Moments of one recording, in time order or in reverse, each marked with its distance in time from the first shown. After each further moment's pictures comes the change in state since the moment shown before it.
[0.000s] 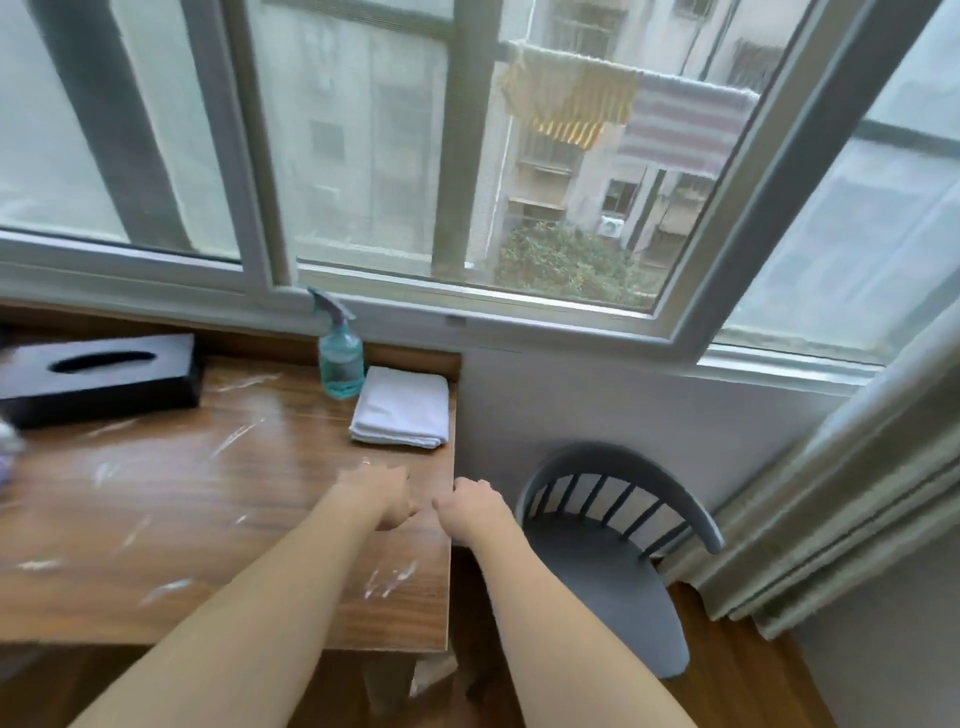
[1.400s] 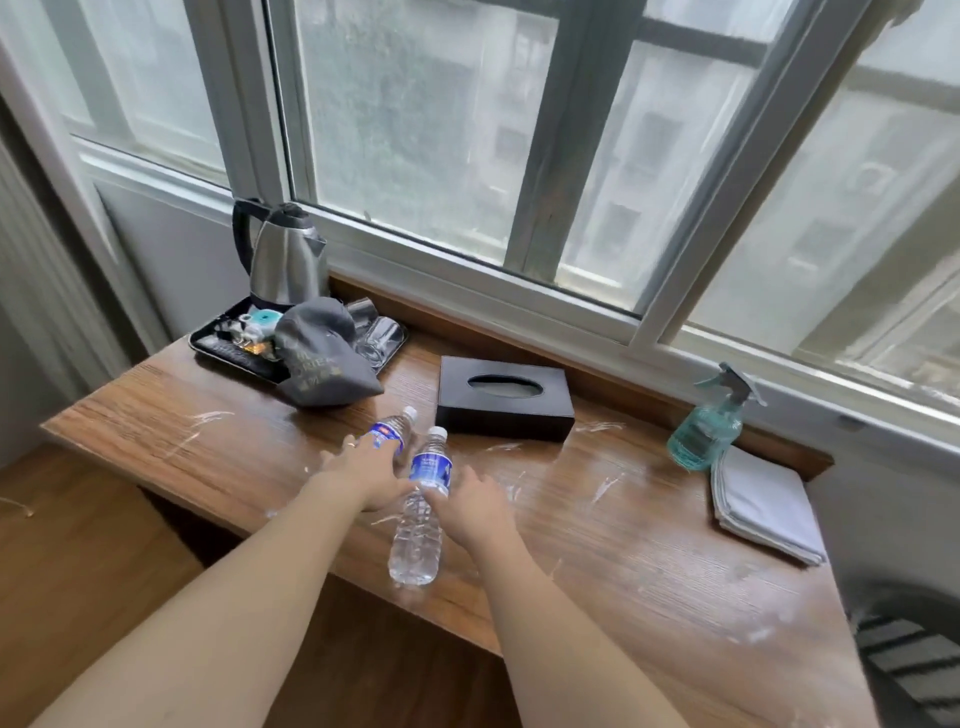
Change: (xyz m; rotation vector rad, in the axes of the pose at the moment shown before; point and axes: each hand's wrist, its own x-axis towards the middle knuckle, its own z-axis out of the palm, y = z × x) left_hand -0.088 -0.565 0.027 -0.310 0.077 -0.399; right_hand -0.023 -0.509 0.227 -0.059 -0.016 -0.287
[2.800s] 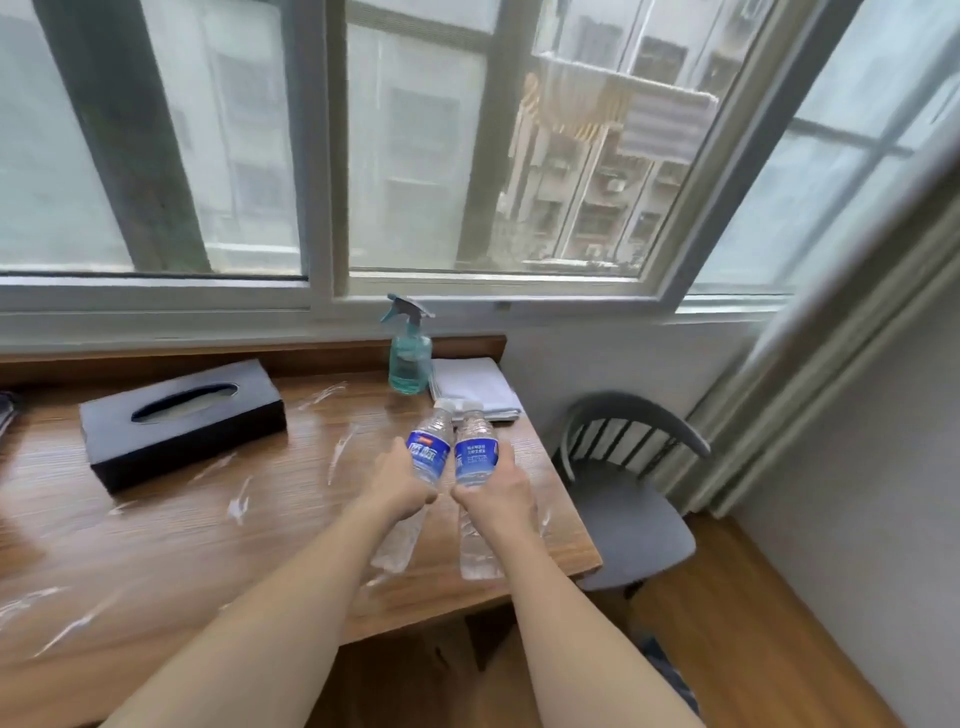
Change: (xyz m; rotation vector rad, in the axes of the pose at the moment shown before) left_hand -0.082 0.327 0.085 -0.411 -0.117 0.483; right_hand -0.147 0.277 -0.104 0.476 0.653 0.496
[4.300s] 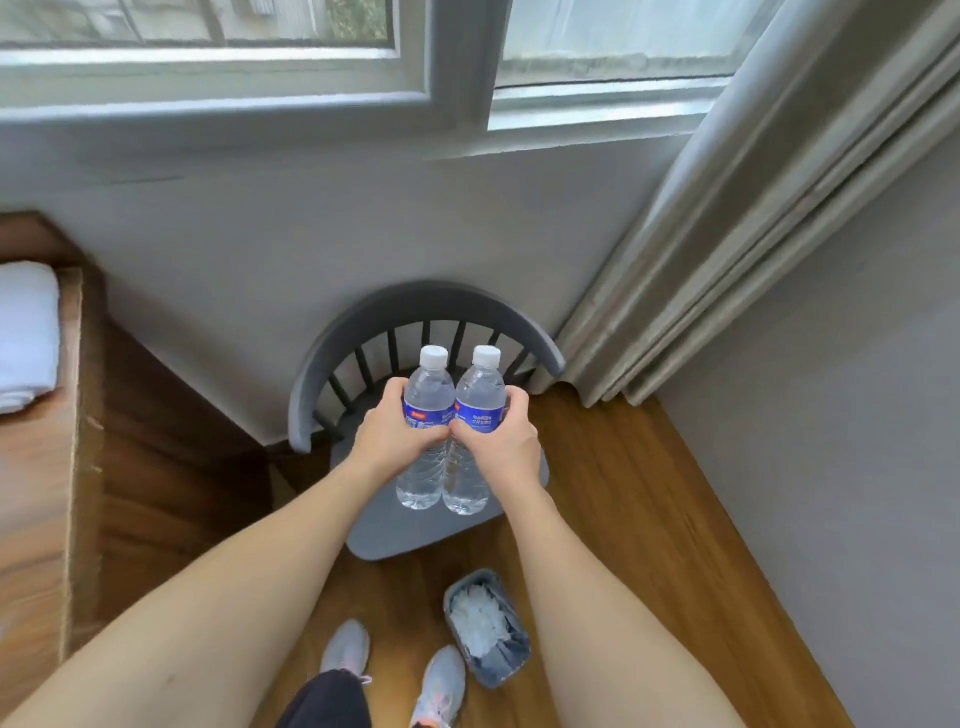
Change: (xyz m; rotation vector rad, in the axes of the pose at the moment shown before) left_hand 0.201 0.338 0.488 -0.224 -0.142 0.068; right_hand 0.373 0.441 -0.239 0.316 -0.087 0.219
